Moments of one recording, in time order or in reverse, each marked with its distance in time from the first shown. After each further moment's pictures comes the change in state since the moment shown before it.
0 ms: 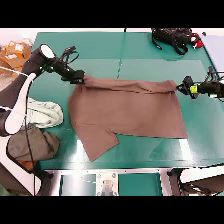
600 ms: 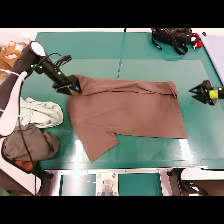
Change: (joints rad) left arm 0.064 0.068 -0.056 0.002 -0.335 -0.060; right arm -0.198 0.147 -0.026 -0.105 0.241 0.003
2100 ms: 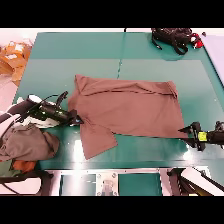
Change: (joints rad) left arm 0.071 0.322 -0.940 -0.389 0.466 0.377; right arm -0.226 0.391 -0.739 -0.106 -0.059 0.206
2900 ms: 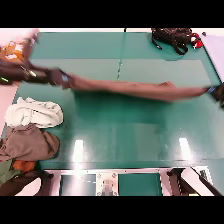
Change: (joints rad) left arm 0.000 0.379 0.517 0.018 -0.090 -0.068; right arm 0.104 0.141 0.470 0.460 0.016 -0.205
